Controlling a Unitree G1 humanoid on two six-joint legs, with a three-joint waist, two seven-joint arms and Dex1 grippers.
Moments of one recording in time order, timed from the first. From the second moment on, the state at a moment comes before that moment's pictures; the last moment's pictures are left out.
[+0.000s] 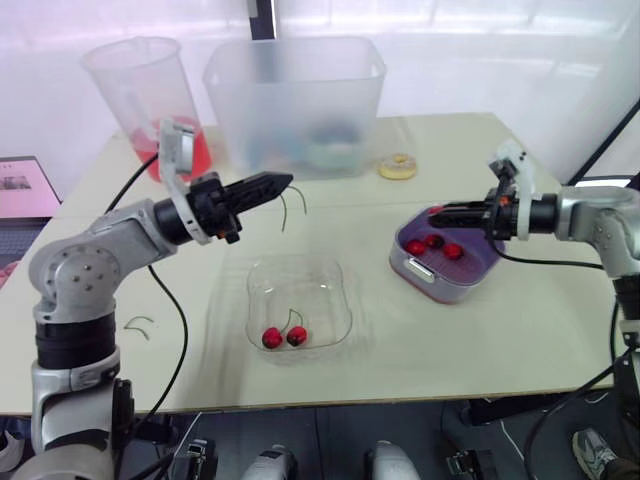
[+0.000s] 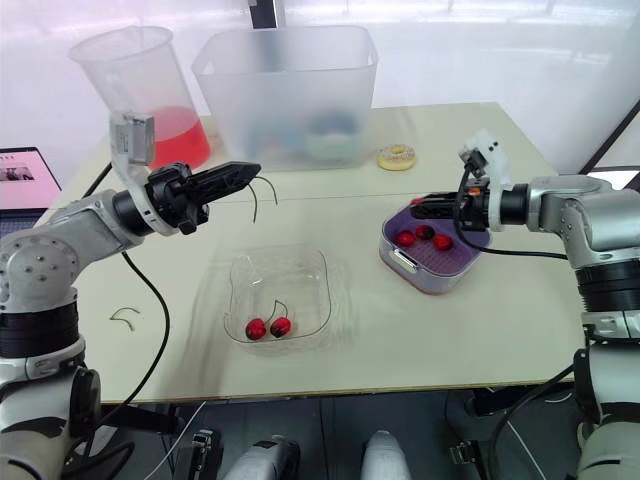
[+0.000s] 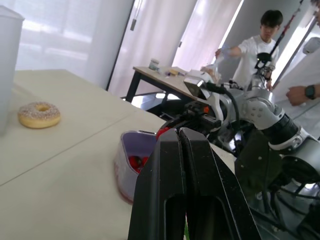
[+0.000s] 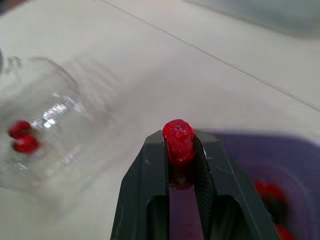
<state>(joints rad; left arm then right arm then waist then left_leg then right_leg) -0.71 0.60 0.25 -0.19 -1.13 0.96 -0.67 -0.89 -0.97 0.14 0.37 0.48 0.77 1.16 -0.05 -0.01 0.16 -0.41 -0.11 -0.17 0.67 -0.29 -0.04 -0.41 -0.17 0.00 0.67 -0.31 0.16</state>
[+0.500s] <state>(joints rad) -0.68 0.61 0.26 -0.22 -1.13 0.95 -0.65 -0.95 -0.92 0.19 0.55 0.28 0.62 1.29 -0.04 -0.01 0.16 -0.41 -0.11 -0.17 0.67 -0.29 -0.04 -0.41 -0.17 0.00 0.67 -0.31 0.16</state>
